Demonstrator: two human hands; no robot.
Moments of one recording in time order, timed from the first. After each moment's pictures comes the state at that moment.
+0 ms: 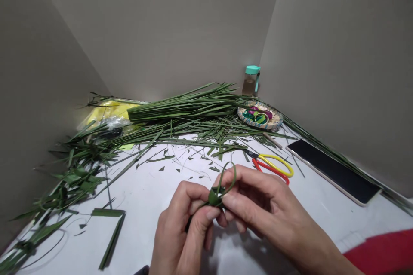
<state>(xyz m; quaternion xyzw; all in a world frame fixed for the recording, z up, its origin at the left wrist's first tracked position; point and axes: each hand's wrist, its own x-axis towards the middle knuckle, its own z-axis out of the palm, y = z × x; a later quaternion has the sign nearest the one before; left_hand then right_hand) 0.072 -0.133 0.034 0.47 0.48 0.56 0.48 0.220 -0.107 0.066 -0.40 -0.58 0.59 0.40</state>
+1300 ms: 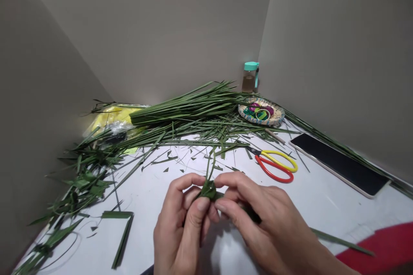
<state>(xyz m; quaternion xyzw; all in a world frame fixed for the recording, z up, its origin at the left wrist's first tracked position) 0.075 -0.133 0.036 0.37 0.49 0.61 0.50 0.213 -0.117 0.040 -0.41 -0.77 0.24 0.43</state>
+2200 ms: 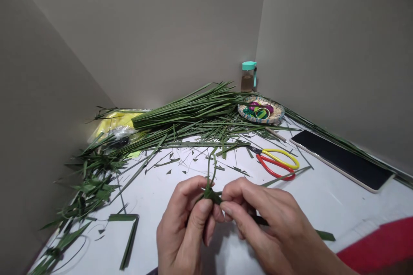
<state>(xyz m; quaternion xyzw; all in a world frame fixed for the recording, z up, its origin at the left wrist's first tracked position) 0.074 -0.133 0.038 0.38 0.45 0.62 0.52 0.212 -0.122 0.045 -0.41 -0.76 0.24 0.45</state>
